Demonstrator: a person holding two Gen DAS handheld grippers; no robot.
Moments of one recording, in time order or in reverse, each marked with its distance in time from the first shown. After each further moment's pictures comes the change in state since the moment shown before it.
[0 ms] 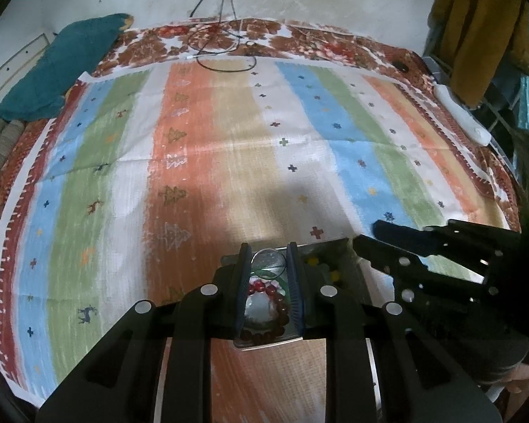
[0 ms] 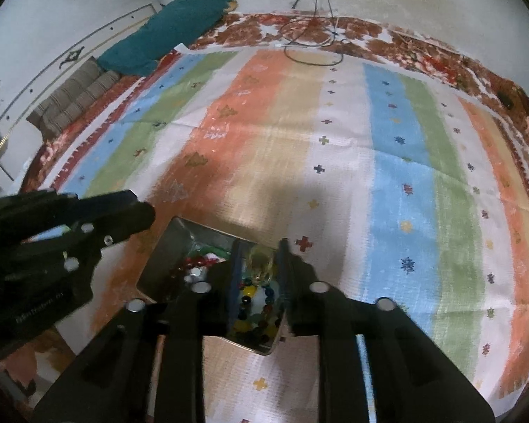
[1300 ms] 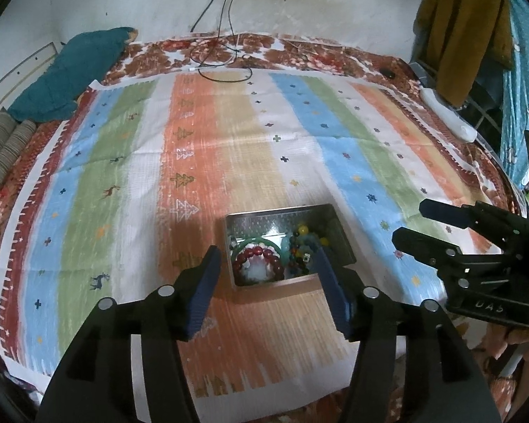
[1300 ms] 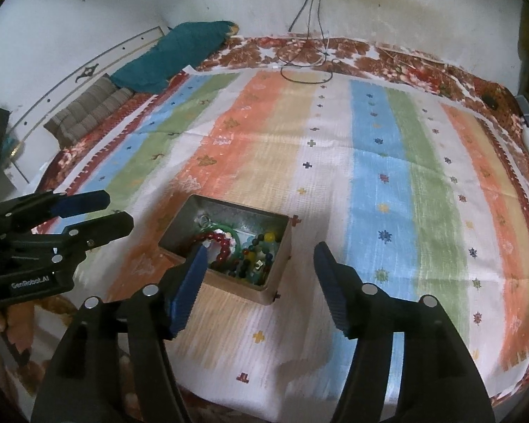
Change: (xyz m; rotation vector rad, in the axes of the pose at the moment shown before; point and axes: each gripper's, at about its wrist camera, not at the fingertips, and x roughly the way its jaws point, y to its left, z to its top) left arm -0.055 -0.005 -0.056 0.025 -0.071 -0.016; right arm -0.065 -0.009 -0.051 0.017 -0.103 0.029
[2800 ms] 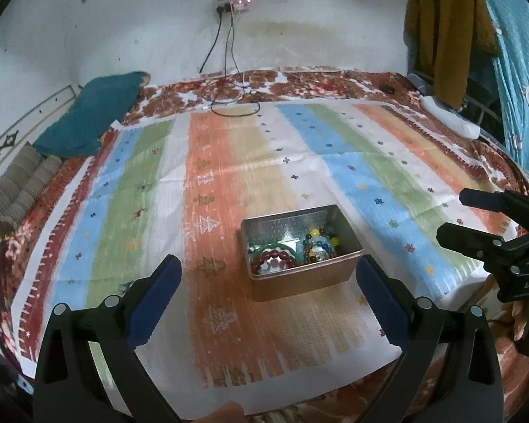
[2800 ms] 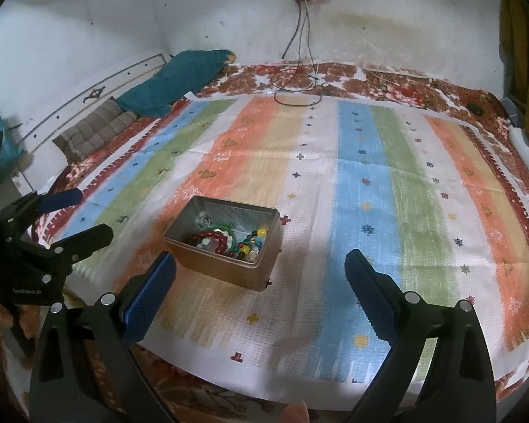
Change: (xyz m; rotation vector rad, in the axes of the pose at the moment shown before) left arm -0.034 -0.019 -0.040 0.089 -0.175 0.112; right arm -0.039 -0.012 -0.040 0.019 -0.133 0.000
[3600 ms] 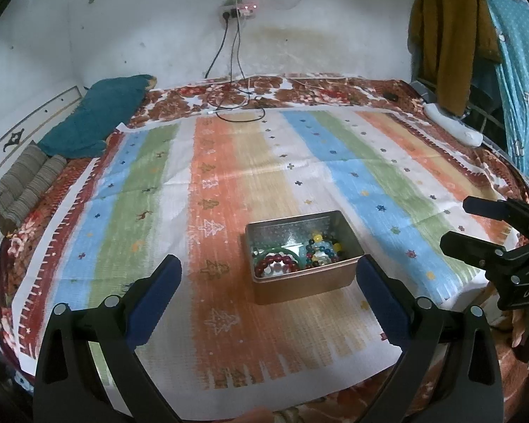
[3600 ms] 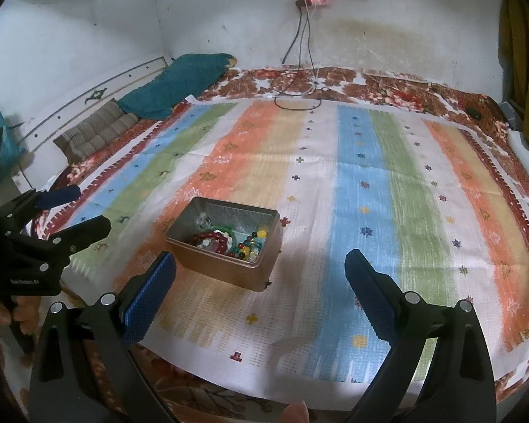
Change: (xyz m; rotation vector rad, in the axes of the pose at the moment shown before) left arm -0.003 0.001 0.001 -0.019 -0.015 0.013; right arm -0.005 -0.001 -0.004 -0.006 -0.018 0.000
